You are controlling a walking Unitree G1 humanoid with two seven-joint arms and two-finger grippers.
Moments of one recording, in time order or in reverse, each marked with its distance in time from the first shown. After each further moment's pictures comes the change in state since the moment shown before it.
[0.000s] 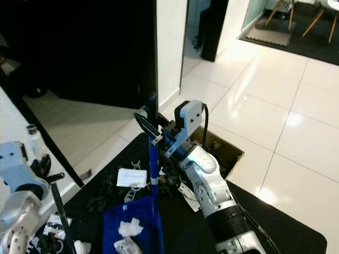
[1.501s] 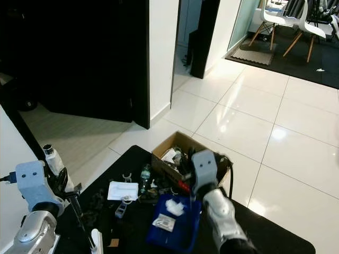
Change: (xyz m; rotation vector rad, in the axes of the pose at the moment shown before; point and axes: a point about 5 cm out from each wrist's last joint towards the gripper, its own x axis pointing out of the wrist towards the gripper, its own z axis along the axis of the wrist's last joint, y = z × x) left arm -0.016 -0.017 -0.038 0.049 -0.014 -0.076; right arm -0.121 -0.032 -0.110 -0.176 0.471 -0.560
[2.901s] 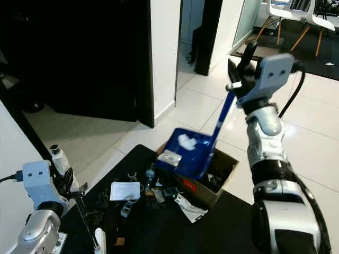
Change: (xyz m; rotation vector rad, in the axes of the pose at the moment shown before) left arm 0.003 -0.006 -0.003 0.004 0.016 -0.044; right arm 0.039 -0.124 0.223 -0.172 -0.628 -0.211
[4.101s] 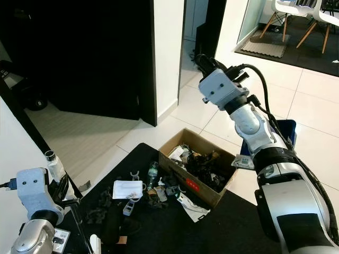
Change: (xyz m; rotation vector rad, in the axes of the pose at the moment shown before) left arm -0.016 0.007 -0.005 0.021 0.010 0.025; right arm 0.007 0.050 -0.007 -0.608 -0.061 0.311
